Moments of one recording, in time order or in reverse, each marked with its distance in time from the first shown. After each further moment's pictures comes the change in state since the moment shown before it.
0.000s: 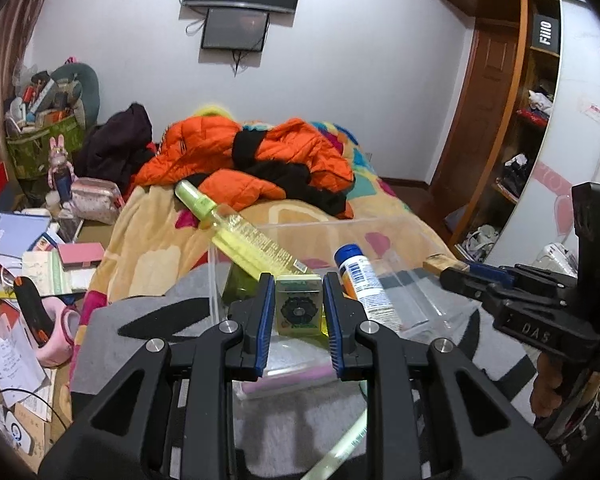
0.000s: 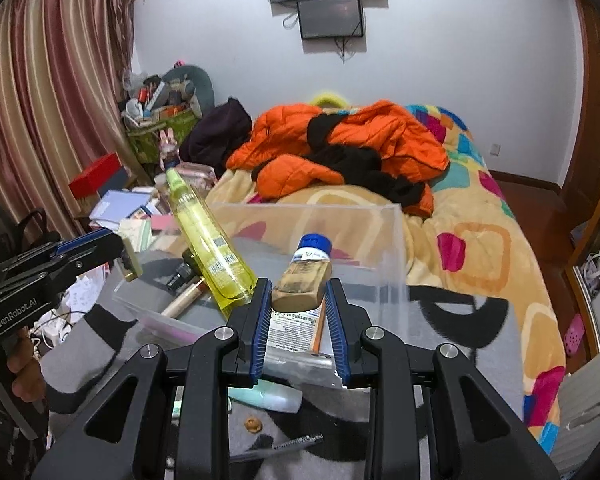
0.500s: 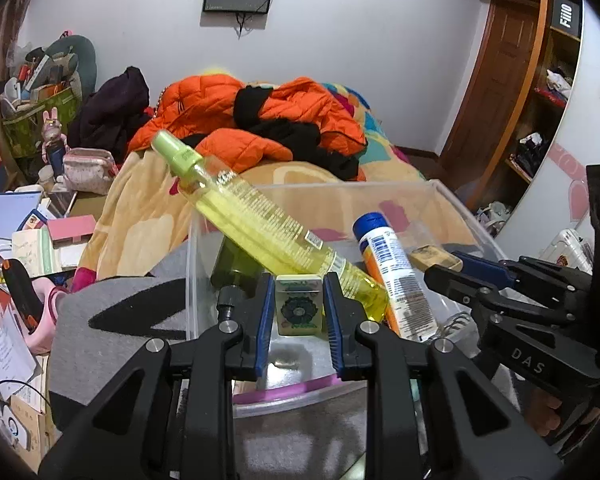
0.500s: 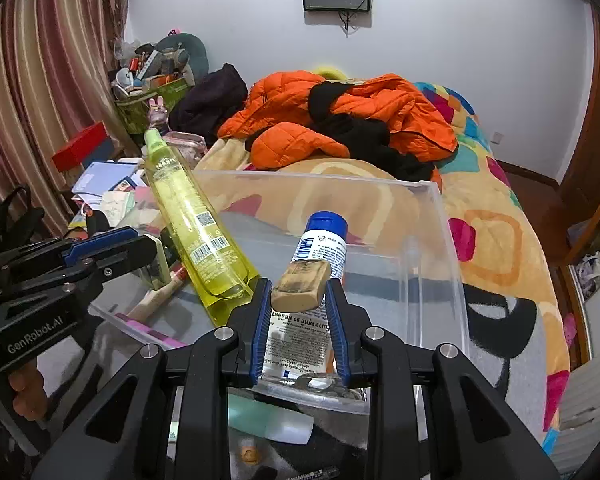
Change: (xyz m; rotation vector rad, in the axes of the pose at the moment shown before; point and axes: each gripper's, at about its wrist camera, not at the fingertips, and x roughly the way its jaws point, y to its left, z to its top) left arm 0.057 0.006 -0.008 -0.010 0.130 0.019; right arm 0.051 0.014 0.000 -0.037 0.092 -0.049
